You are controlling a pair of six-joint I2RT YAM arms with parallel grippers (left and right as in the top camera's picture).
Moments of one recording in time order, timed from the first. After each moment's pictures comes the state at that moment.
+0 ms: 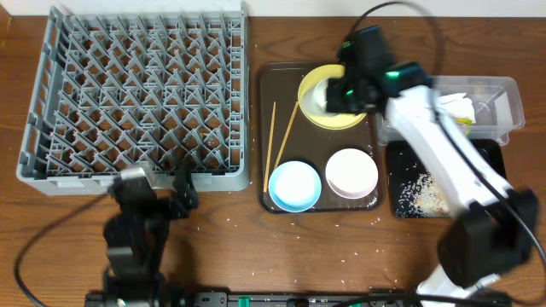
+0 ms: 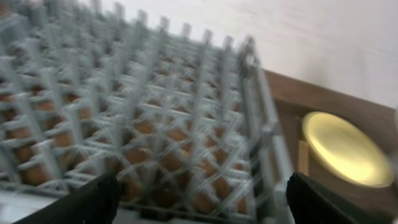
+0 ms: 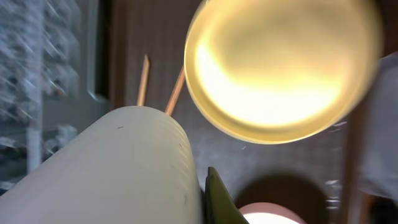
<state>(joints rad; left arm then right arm) 0.04 0.43 0.42 -0.33 0.10 -0.28 0.33 1.78 1.61 -0.87 -0.16 0.38</state>
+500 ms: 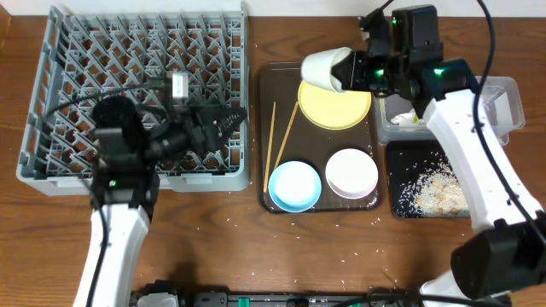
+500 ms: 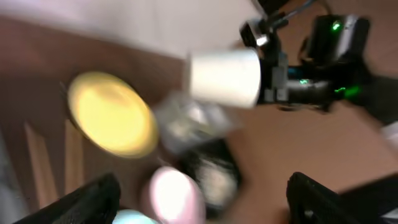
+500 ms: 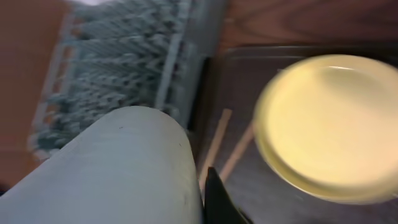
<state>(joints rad) 0.04 1.16 0.83 0.00 1.06 -0.66 0.23 1.74 1.62 -0.69 -0.54 0.35</state>
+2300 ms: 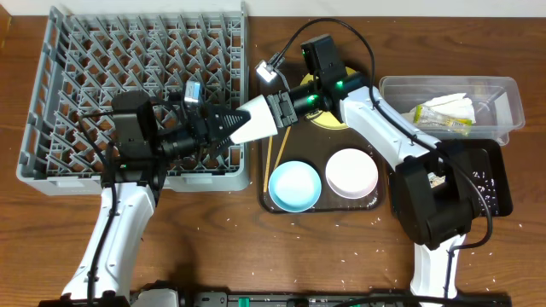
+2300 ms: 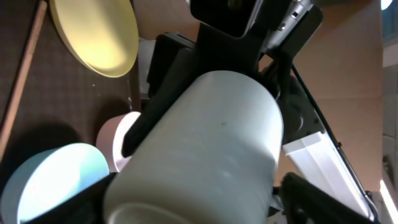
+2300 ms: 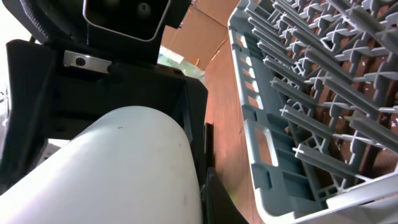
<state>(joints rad) 0.04 1.31 0.81 -0.05 1.17 -0.91 0.46 2.10 1.62 -0.39 -1.39 0.22</state>
